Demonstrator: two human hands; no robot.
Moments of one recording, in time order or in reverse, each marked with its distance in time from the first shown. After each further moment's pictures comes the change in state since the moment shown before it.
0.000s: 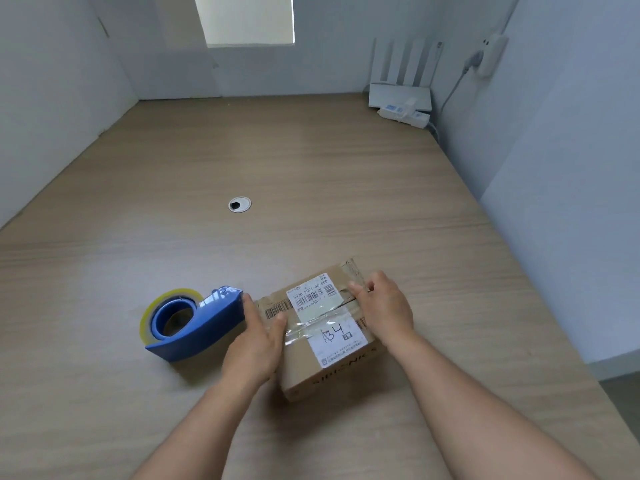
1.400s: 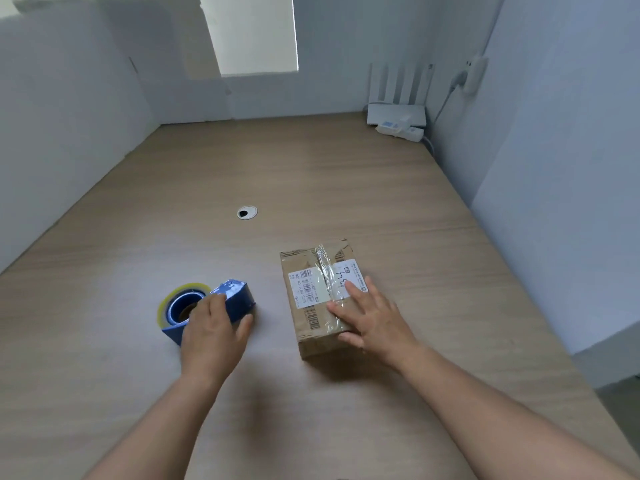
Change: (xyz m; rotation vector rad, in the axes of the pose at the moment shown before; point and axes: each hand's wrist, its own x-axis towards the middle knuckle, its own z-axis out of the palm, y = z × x) left_hand -0.019 -0.037 -0.033 0.274 0.489 0.256; right_hand -0.047 0.026 -0.019 -0.571 -0.253 -0.582
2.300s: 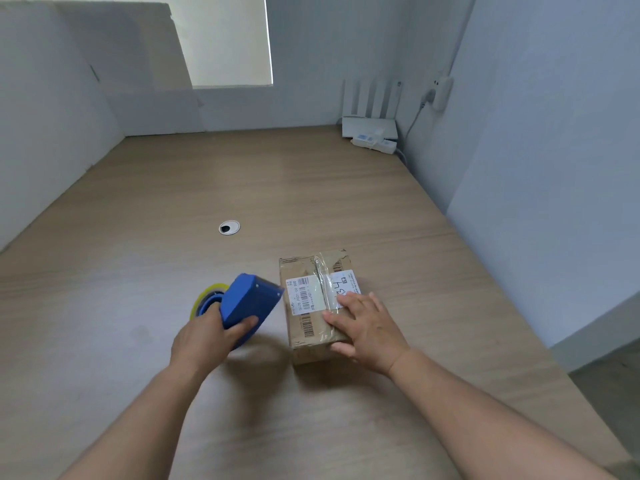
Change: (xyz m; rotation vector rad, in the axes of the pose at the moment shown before) left_hand 0.053 -0.007 -0.010 -0.009 -0.291 0.010; right_hand 0.005 -0.017 -0.007 0.035 0.174 0.006
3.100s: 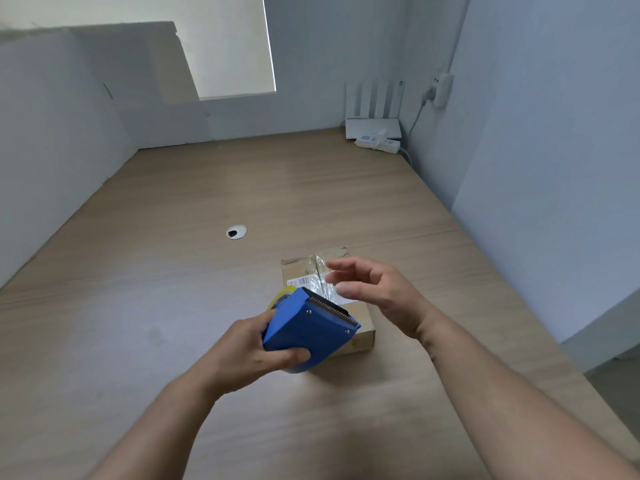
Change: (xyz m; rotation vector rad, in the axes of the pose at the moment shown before) left_hand -0.064 0.053 -0.042 -0.550 -0.435 0.418; right_hand -0.003 -0.020 -0.108 1.310 0.034 0.121
